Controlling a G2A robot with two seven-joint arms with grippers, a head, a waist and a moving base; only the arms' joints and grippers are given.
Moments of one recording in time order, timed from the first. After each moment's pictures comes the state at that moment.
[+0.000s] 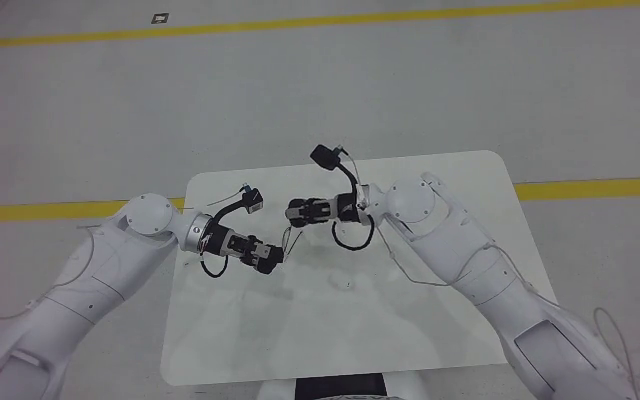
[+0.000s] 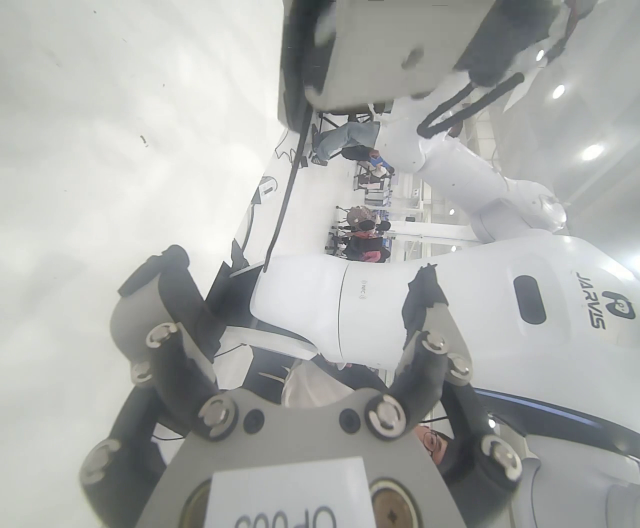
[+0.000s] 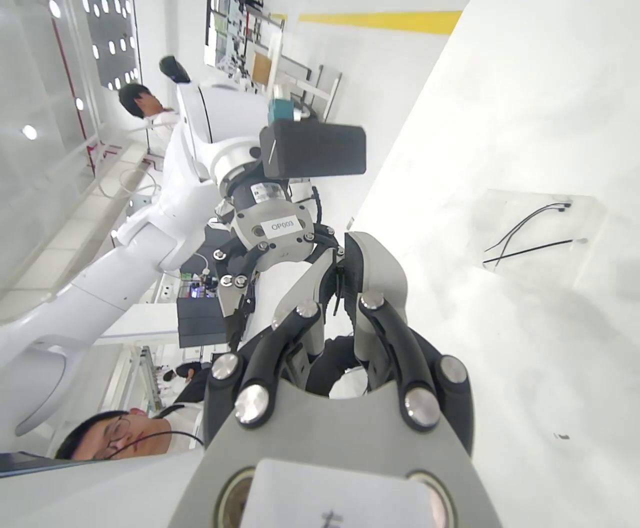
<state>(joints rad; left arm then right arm) 0.81 -0.75 -0.65 -1.36 -0.70 -0.34 -1.39 -0.89 -1.29 0.84 -1.41 0.02 -0.04 0.94</state>
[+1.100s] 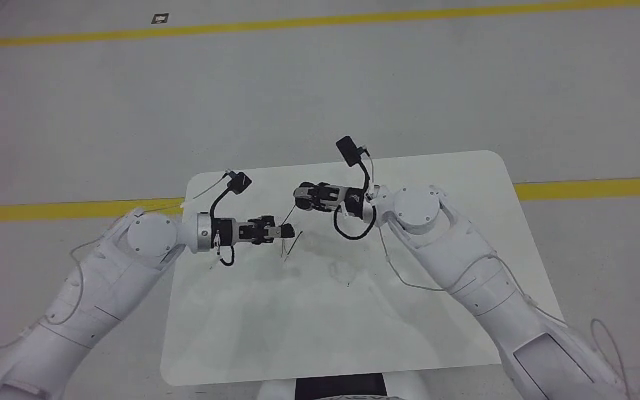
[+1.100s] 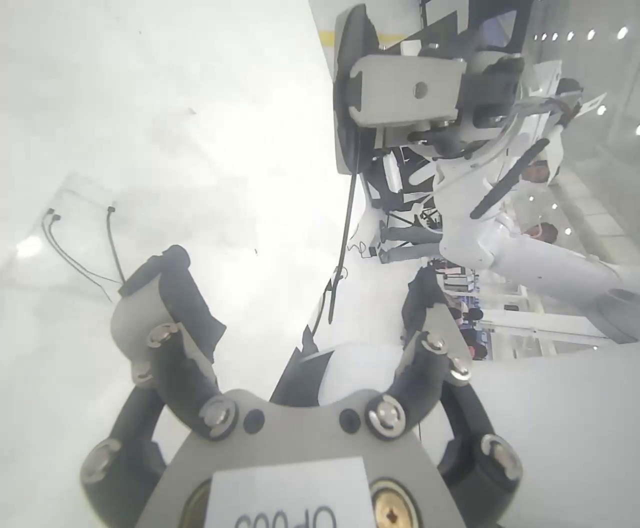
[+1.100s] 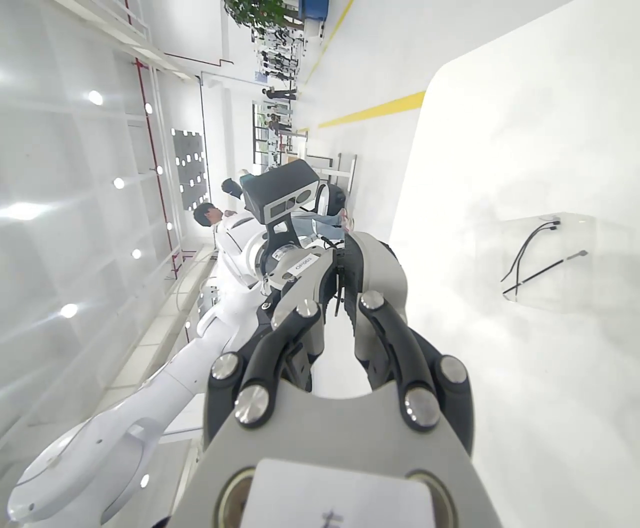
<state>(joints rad) 1.01 -0.74 -0.86 -1.53 -0.30 -0.34 -0.92 -0.97 -1.30 0.90 -1.41 0.15 0.08 0.73</state>
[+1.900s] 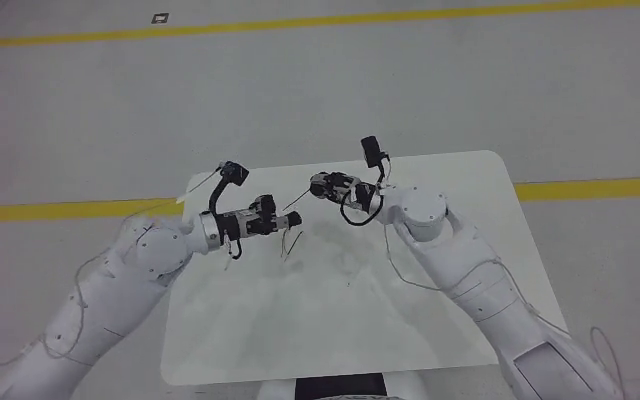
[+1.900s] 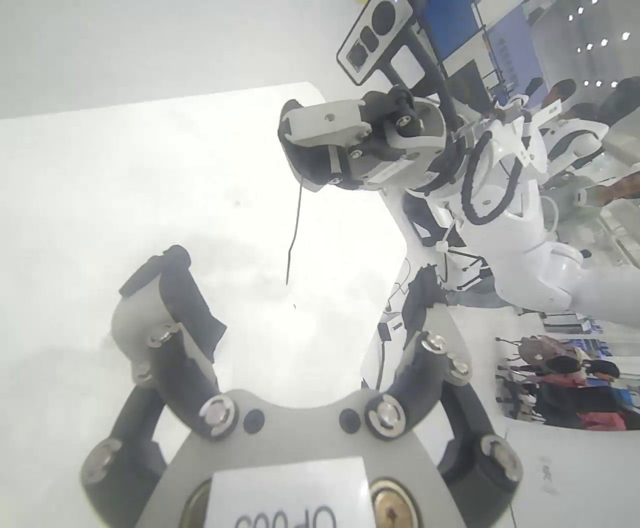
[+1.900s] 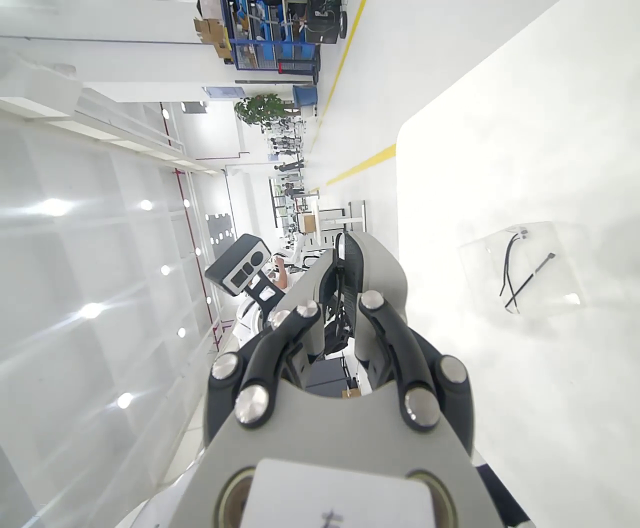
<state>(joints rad) 1.13 -0.75 -0.95 -1.69 0.03 -0.34 -0.58 -1.02 -1.31 0.97 -1.41 0.26 0.23 0.55</state>
